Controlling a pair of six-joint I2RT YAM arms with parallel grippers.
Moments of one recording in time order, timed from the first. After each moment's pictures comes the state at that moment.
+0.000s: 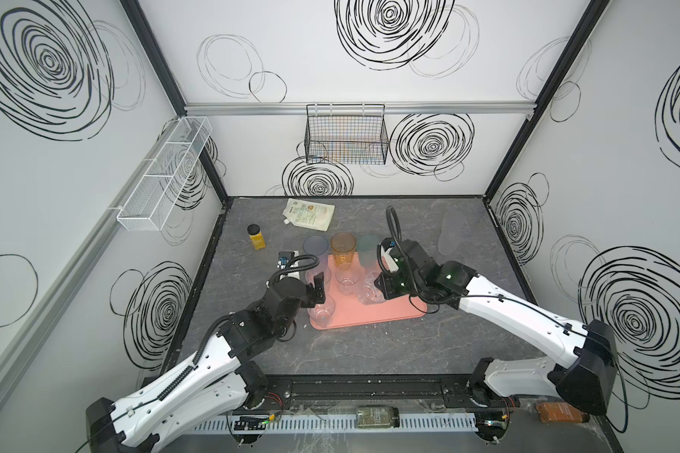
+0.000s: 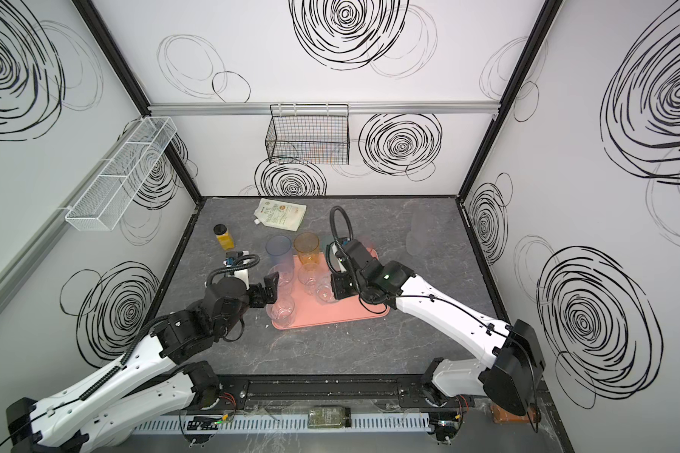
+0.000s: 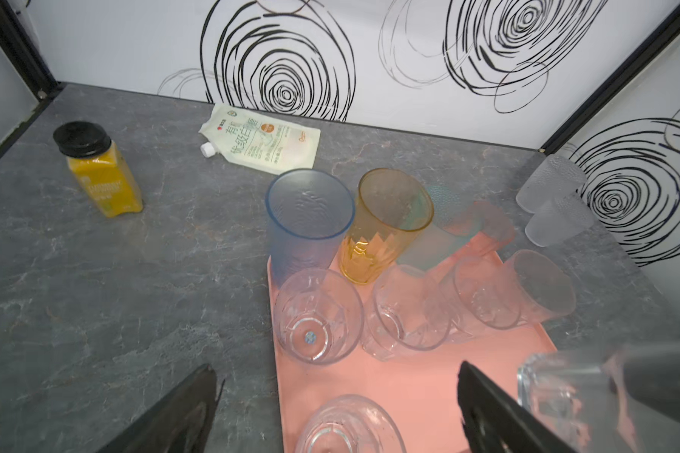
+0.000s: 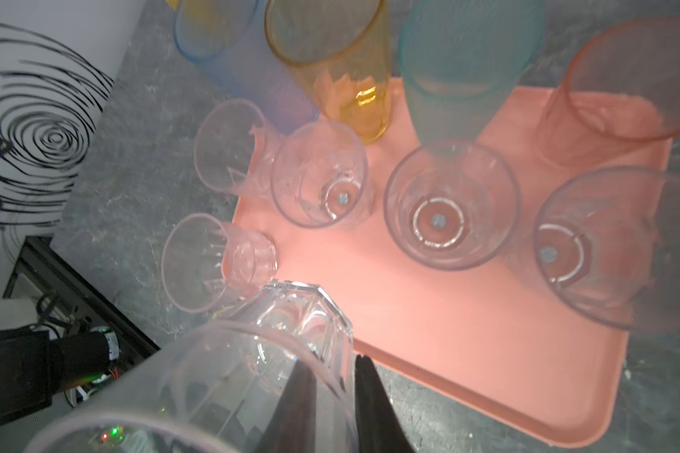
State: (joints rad) left arm -0.78 0.76 0.66 -0.45 -0.51 -0.58; right arm 0.84 1.30 1.09 -0.68 -0.02 0.55
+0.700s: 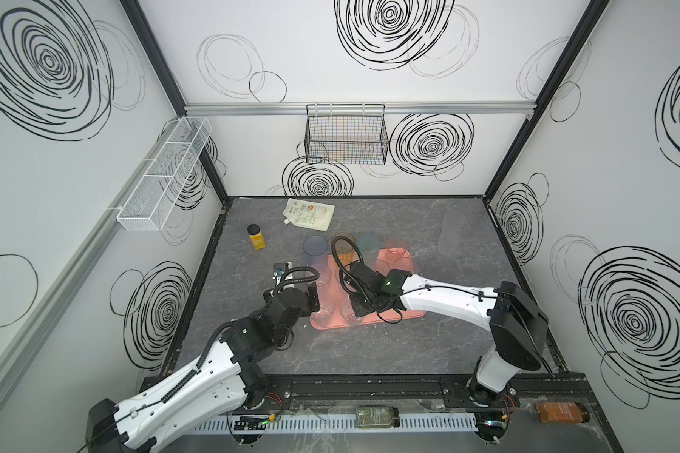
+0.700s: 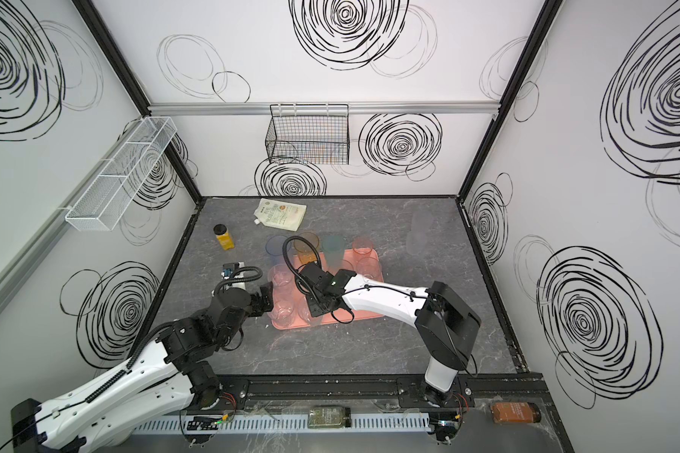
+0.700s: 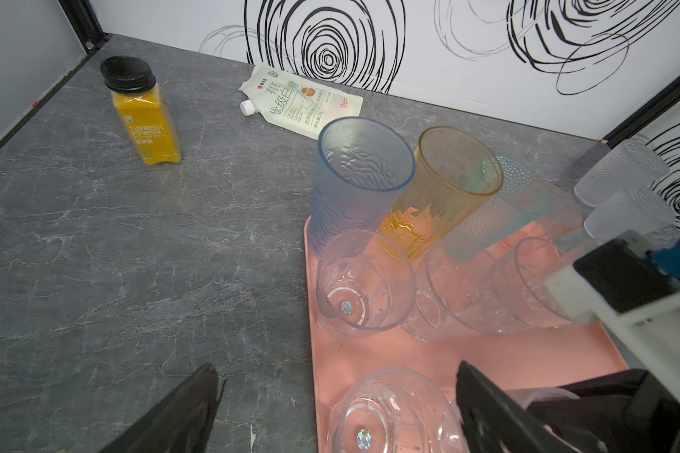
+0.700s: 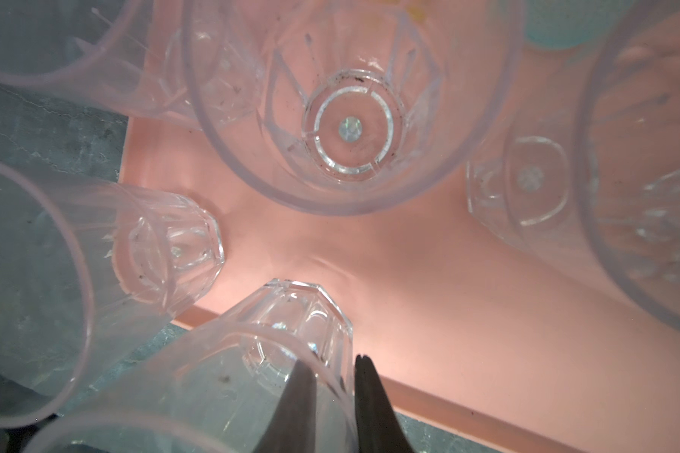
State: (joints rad) left arm -0.79 0.72 0.56 -0.48 -0.58 -0.67; right arm 0.99 1.70 1.19 -0.65 0.10 0.62
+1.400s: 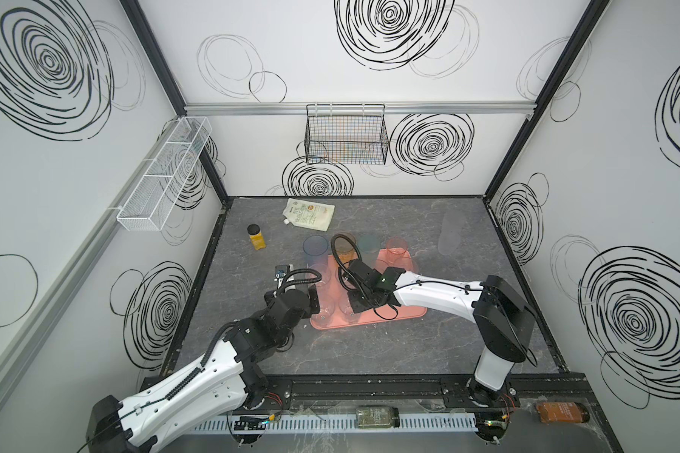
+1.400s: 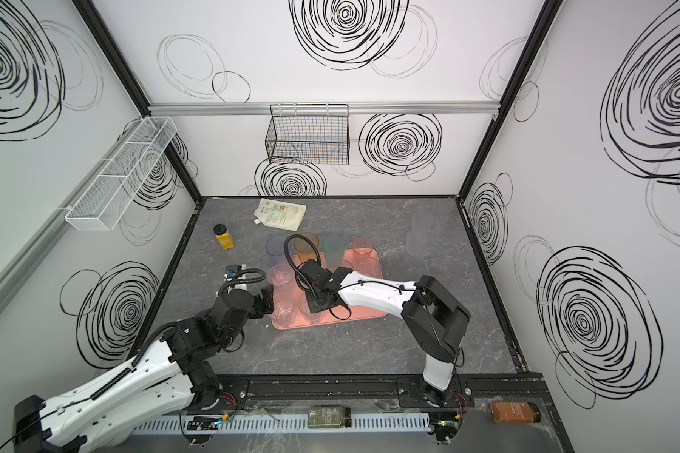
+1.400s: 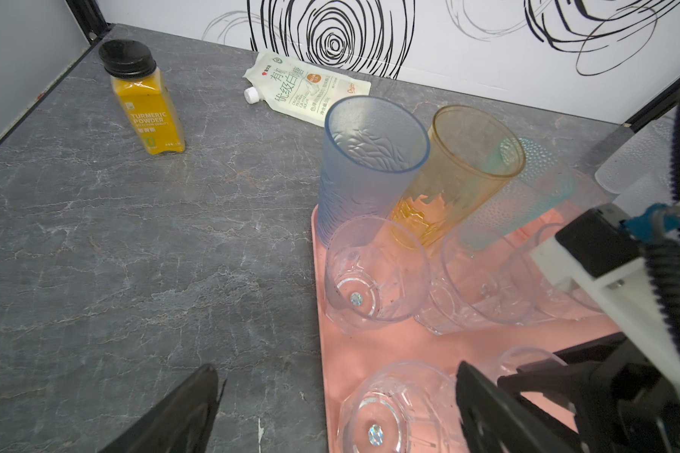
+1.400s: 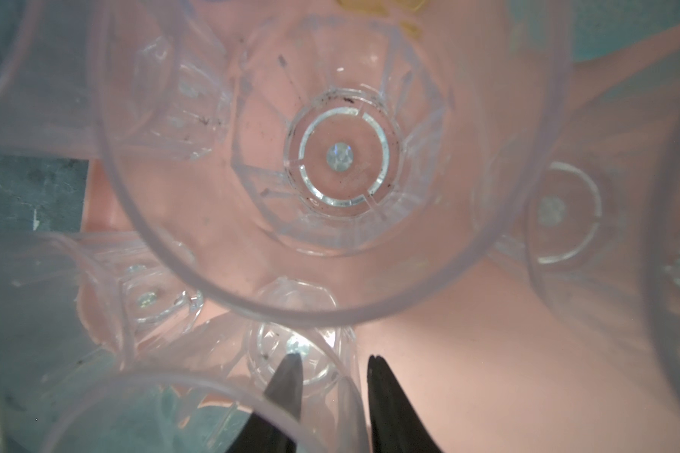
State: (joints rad) left arm -0.79 0.74 0.54 -0.47 -0.58 -0.67; right arm 0.95 1.77 1.19 -0.59 0.08 0.60
